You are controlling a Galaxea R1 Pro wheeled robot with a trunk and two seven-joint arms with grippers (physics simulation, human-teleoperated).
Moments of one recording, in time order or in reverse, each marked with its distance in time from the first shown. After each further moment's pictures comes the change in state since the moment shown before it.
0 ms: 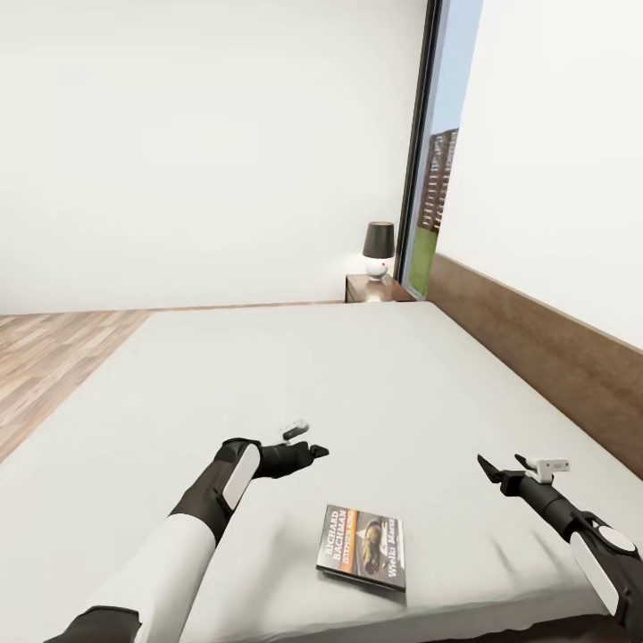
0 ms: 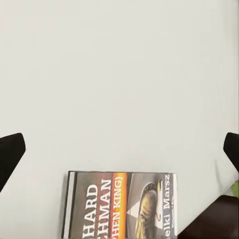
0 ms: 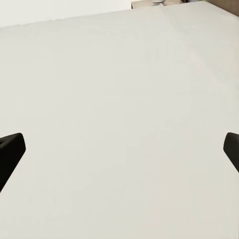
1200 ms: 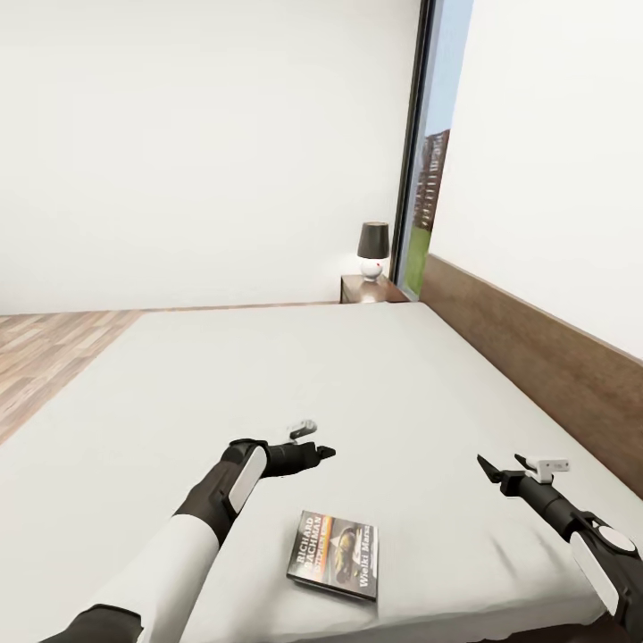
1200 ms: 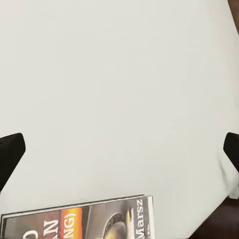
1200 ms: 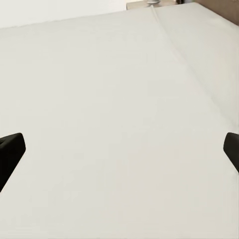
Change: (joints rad) left arm 0.000 0.000 -0.081 0.001 -0.001 -0.055 -0.025; right arm 0.000 0.000 0.000 0.000 -0.001 0.000 0.001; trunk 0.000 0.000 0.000
